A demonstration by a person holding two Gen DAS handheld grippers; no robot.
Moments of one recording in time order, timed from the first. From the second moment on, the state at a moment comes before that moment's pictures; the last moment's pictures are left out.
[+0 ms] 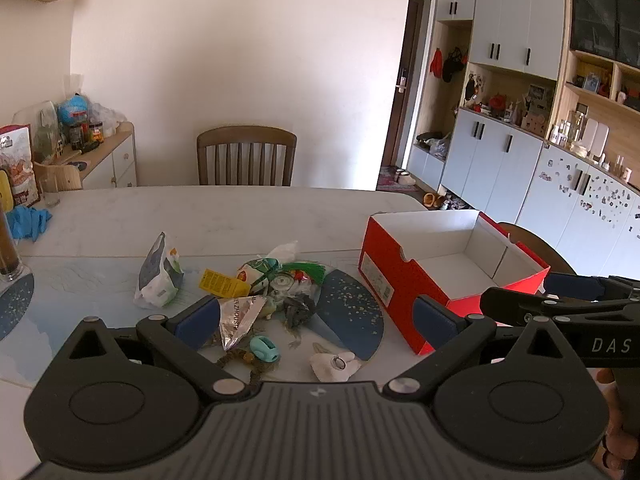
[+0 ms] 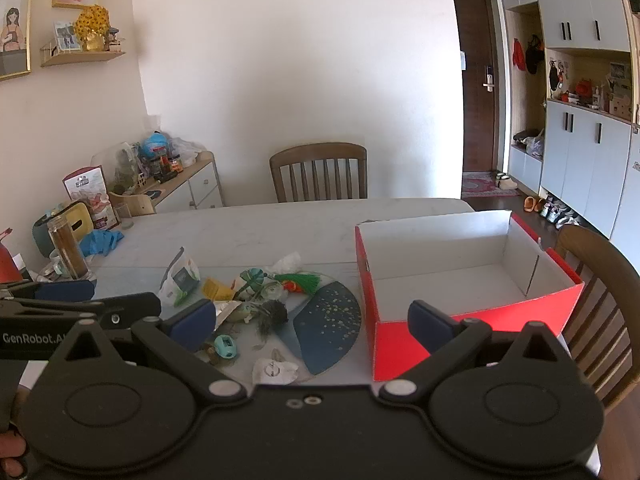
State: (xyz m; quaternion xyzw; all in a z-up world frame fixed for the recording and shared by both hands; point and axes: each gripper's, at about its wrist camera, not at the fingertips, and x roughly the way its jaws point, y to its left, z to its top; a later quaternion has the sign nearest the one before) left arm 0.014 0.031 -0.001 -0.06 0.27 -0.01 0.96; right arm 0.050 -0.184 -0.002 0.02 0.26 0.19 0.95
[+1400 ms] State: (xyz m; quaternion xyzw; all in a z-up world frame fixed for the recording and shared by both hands) left arm 0.111 0.106 -0.147 0.03 0.42 -0.08 0.91; right arm 0.146 -0.080 -0.123 -0.04 0.46 0.17 0.87
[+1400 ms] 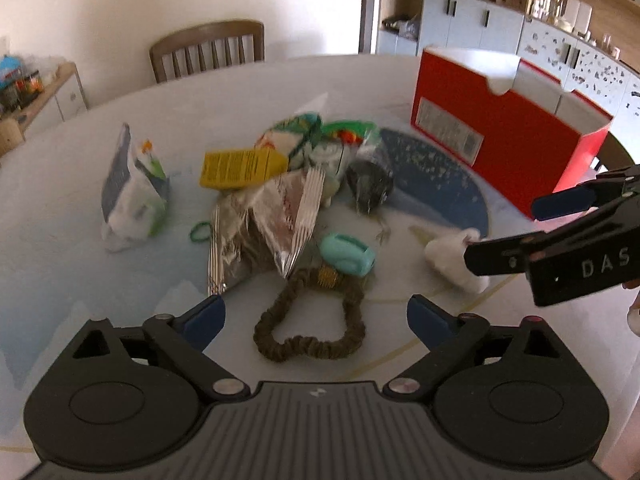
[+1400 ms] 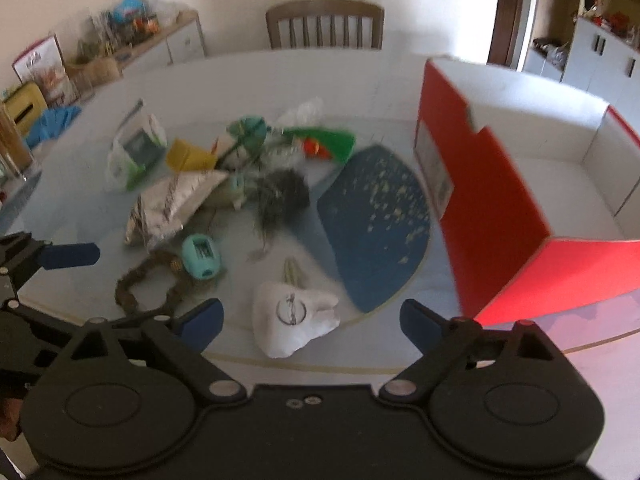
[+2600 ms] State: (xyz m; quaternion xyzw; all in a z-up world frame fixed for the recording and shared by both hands) left arm 0.112 0.115 -0.142 0.04 0.43 -0.11 0.90; right arm 0.149 -0.065 -0.124 -0.04 0.48 0.18 0.86
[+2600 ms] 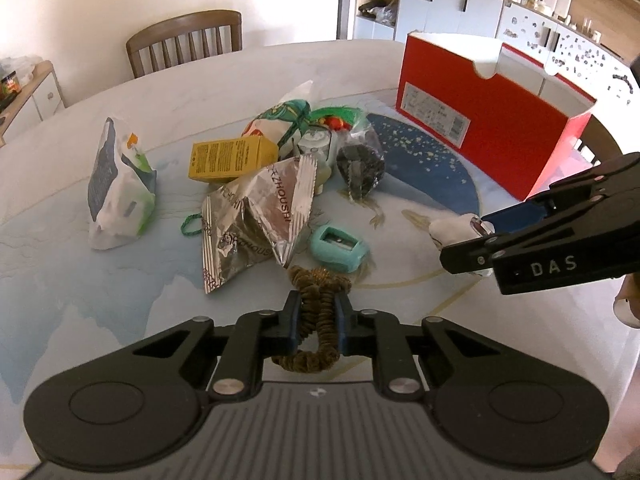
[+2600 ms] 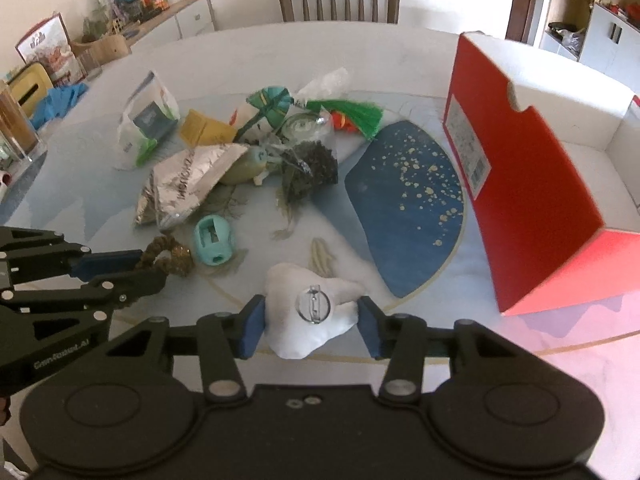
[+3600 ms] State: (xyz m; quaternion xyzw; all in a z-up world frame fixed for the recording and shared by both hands) left arm 0.121 0.031 -0.026 0.04 0.34 -0.16 0.93; right arm 0.137 -0.153 -0.007 -0.03 0.39 0.16 0.91
